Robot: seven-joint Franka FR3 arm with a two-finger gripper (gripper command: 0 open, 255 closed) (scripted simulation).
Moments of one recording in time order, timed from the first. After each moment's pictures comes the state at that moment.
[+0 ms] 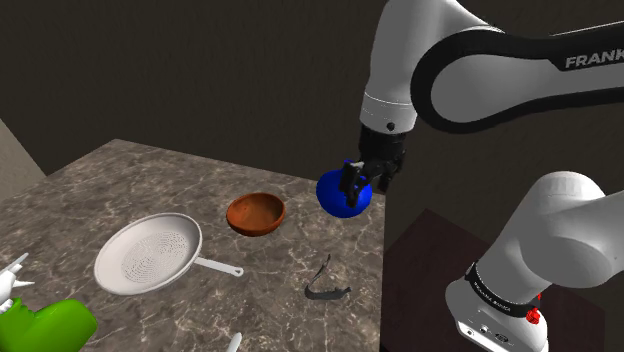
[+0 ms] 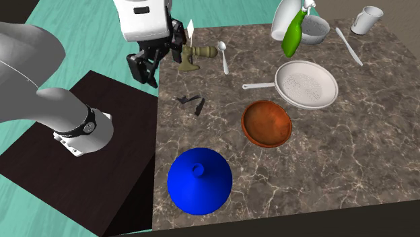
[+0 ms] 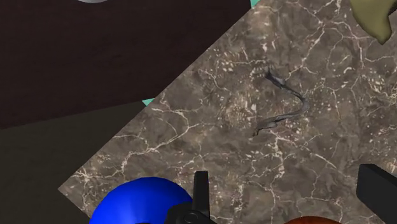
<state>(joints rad) 0.09 -0.73 0.36 -2.64 0.30 1.90 0.41</state>
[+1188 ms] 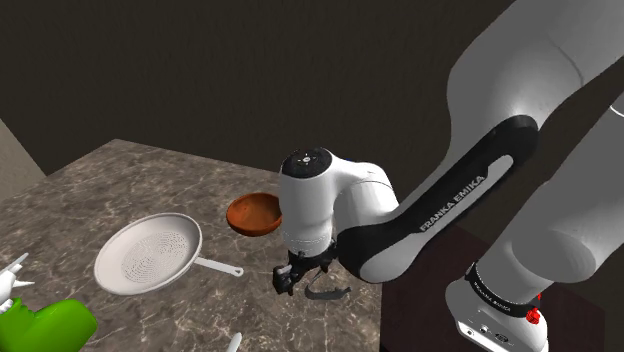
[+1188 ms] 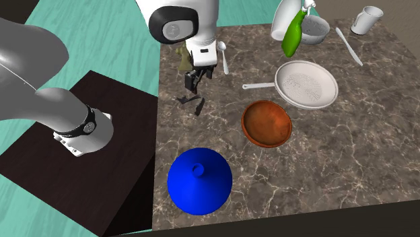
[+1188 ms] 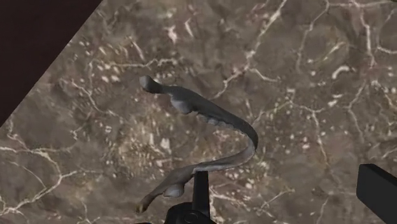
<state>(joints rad) -0.05 0.00 0.85 -2.55 -0.06 2.51 1.03</state>
